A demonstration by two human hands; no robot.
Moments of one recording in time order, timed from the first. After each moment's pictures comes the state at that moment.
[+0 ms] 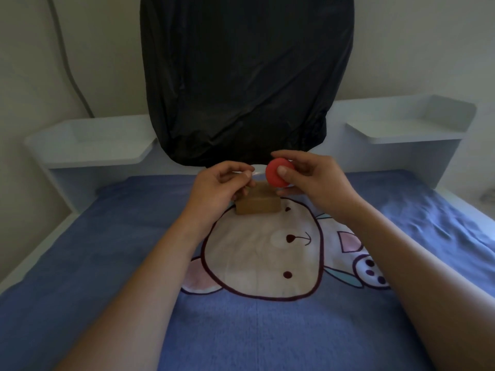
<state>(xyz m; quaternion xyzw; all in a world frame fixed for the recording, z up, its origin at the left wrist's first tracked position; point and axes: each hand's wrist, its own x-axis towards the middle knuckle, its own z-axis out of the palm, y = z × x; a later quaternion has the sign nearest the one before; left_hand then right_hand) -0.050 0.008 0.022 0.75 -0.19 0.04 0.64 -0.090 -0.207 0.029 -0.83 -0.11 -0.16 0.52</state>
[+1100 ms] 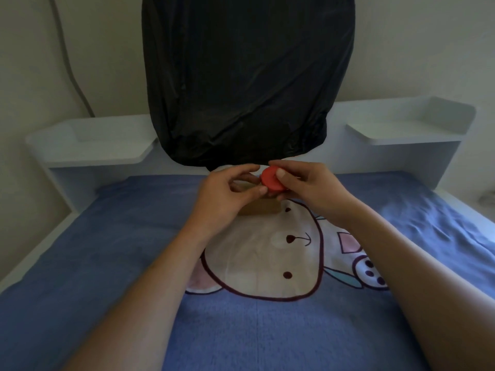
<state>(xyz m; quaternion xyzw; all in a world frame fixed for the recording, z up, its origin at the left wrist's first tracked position) -0.044 0.005 0.009 0.83 -0.27 0.13 0.47 -0.092 -0.201 0.028 -0.85 -0.08 -0.10 0.51</state>
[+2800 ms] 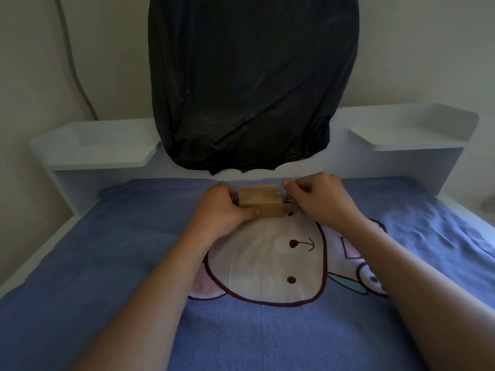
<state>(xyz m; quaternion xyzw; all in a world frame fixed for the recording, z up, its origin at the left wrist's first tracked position) -0.039 0.013 0.003 0.93 -0.13 0.05 0.35 -0.079 -0.207 0.010 -0.93 0.00 -0.19 0.30</state>
